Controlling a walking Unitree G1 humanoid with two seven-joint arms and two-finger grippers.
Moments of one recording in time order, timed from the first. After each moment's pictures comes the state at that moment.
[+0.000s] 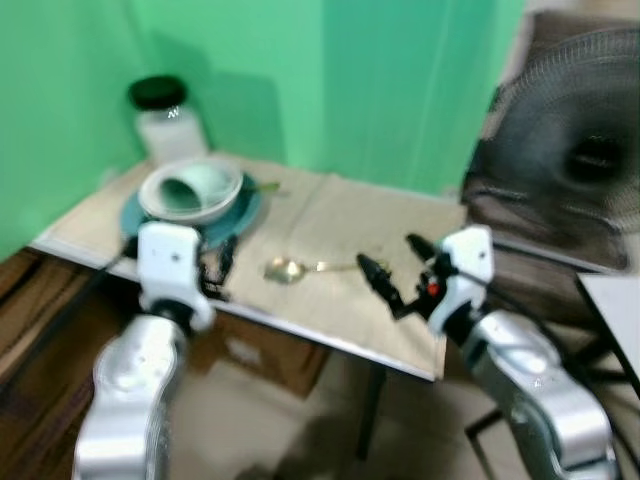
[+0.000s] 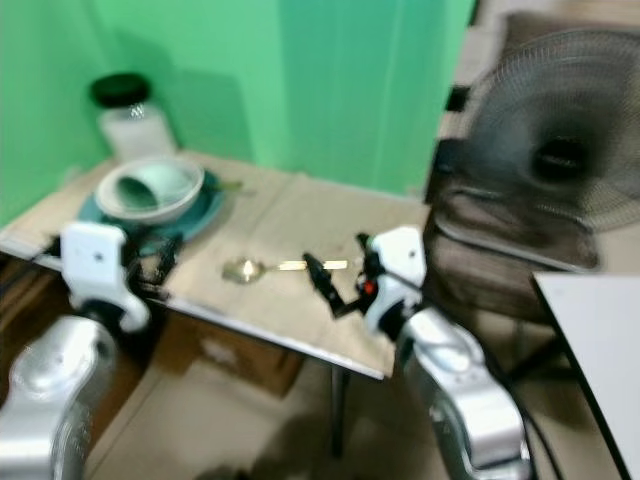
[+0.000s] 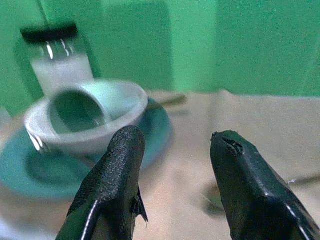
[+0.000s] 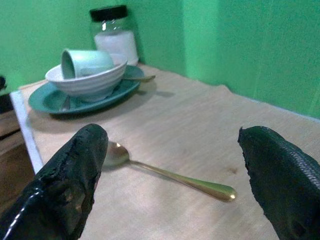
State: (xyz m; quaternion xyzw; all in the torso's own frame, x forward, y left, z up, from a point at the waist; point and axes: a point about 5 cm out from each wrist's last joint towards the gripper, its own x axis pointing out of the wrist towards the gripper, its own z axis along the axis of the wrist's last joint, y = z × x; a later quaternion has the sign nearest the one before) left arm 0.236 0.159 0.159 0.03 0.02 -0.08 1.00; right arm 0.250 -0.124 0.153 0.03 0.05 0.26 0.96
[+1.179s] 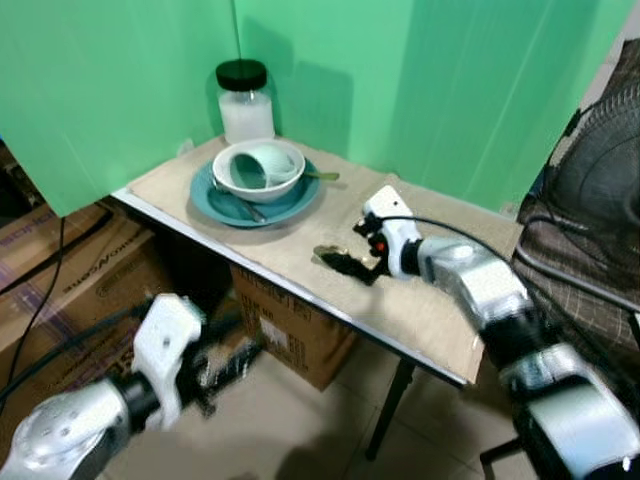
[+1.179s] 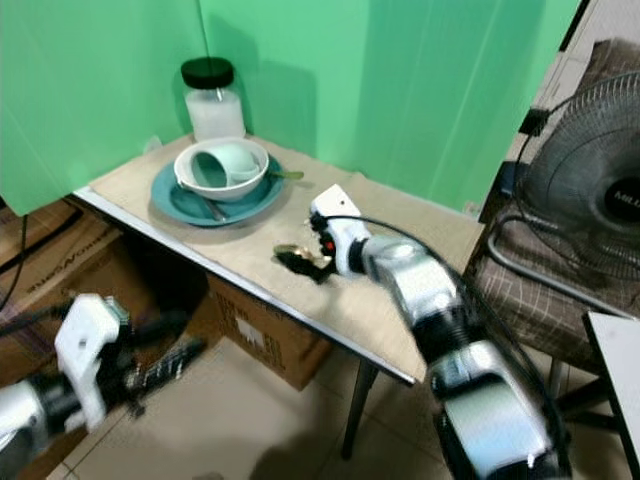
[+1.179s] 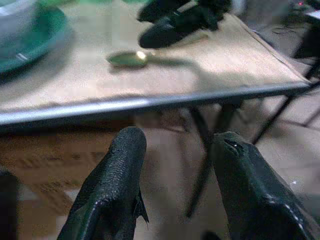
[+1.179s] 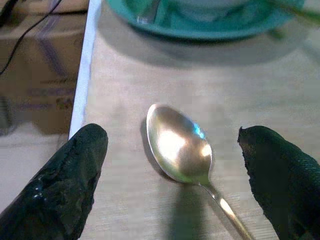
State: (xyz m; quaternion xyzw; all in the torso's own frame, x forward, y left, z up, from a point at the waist) left arm 0.171 0.181 0.144 0.06 0.15 -0.38 0.91; right arm 0.356 -0.104 0.130 -0.10 0.21 0.43 0.87
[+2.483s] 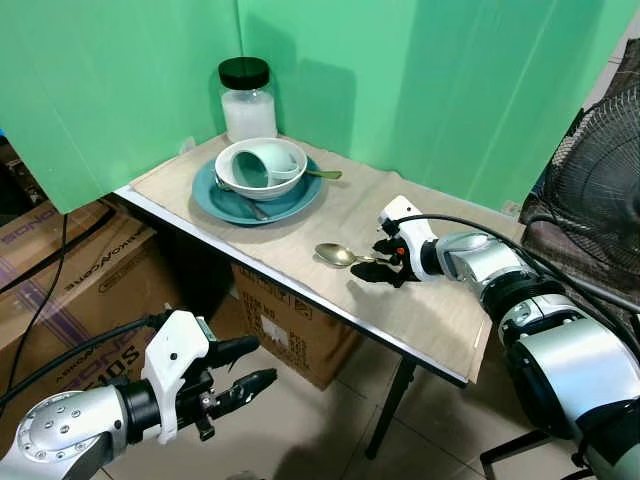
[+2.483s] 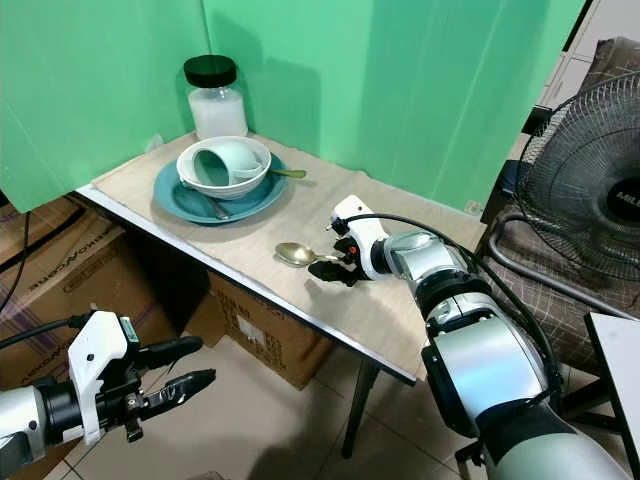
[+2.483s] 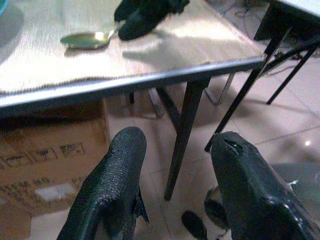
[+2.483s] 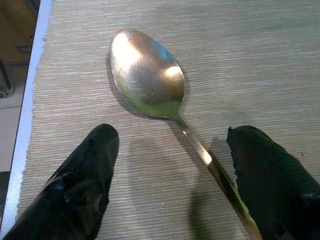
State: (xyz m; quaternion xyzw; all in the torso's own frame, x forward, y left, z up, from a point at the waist) left arm 0.171 0.182 0.137 0.07 0.18 -0.44 0.88; right arm 0.370 -0.130 0.113 -0.12 0.30 0.42 0.85
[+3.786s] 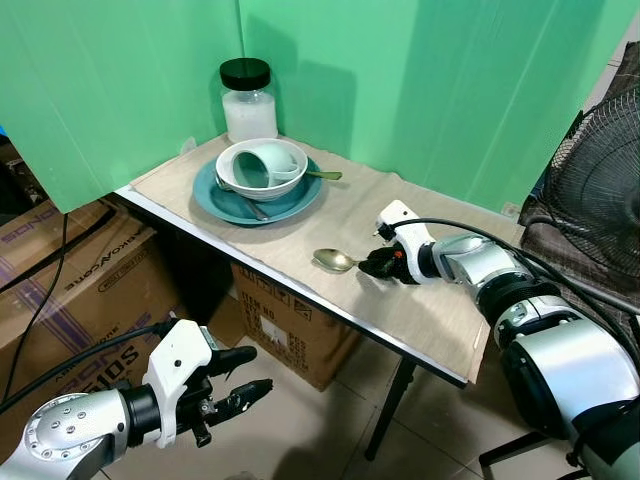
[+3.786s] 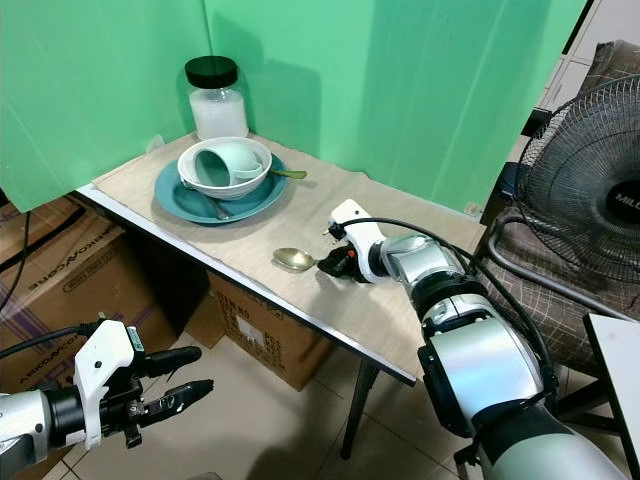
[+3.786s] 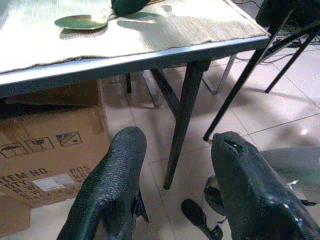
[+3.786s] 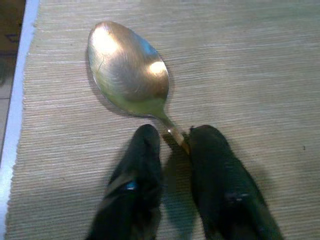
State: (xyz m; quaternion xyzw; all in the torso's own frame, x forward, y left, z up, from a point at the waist) left arm 0.173 0.185 0.123 0.08 0.20 -0.45 0.87; right arm 0.369 -0.127 0.109 -0.14 0.31 0.41 0.85
